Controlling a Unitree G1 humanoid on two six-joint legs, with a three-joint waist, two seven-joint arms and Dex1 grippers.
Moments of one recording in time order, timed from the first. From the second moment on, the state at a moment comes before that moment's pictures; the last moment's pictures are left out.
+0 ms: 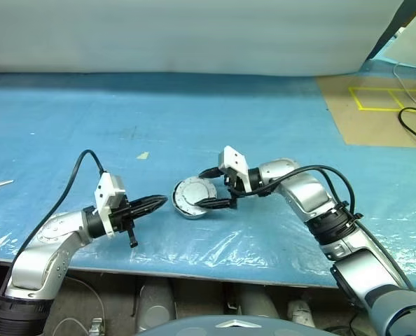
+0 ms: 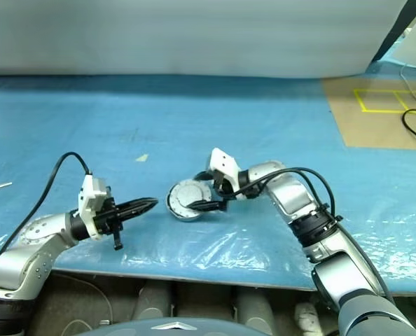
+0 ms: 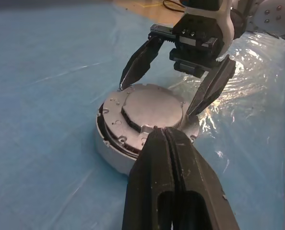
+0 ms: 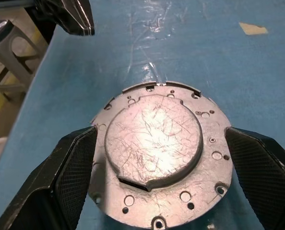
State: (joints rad) left arm 0.06 0.61 0.11 -0.30 -0.58 0.35 -1.01; right arm -0.63 -0.44 0.43 0.12 0.23 0.43 1.09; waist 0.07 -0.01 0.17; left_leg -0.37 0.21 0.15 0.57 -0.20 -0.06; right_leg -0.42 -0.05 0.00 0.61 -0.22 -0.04
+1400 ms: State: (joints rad) left arm 0.04 0.59 0.11 -0.24 -0.54 0.31 -0.99; right arm -0.63 -0.37 0.42 0.17 0.12 0.32 1.13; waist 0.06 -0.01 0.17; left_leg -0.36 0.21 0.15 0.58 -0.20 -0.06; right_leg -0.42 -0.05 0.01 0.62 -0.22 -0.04
